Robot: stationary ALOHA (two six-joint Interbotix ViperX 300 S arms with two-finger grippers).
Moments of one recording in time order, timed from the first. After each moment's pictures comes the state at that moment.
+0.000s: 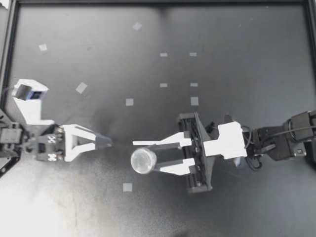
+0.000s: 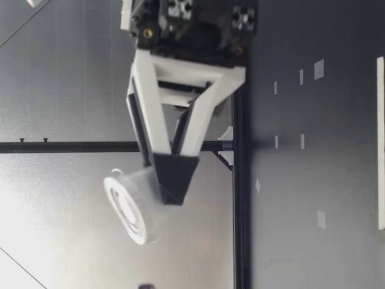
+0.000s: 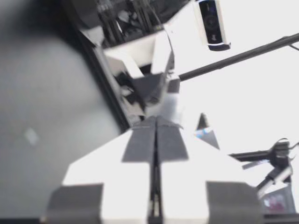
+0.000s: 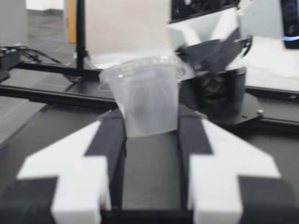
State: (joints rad) left arm -0.25 -0.24 1.21 -0.27 -1.02 -1.08; right arm 0.07 0.25 0.79 -0.07 -1.19 -0.07
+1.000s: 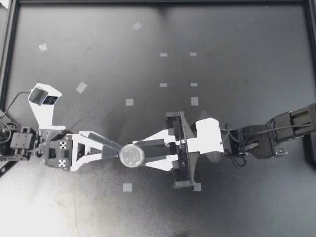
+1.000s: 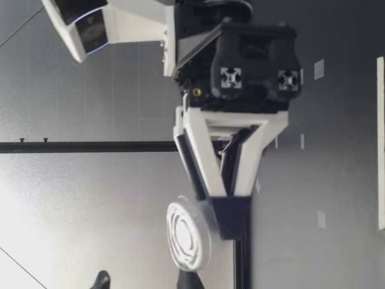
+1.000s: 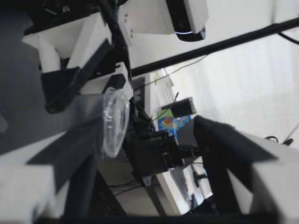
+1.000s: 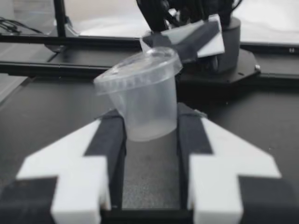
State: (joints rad) left arm -0.25 -0.20 1.16 -0.21 -1.01 -1.13; right arm 0.05 0.35 0.72 -0.02 -1.09 0.00
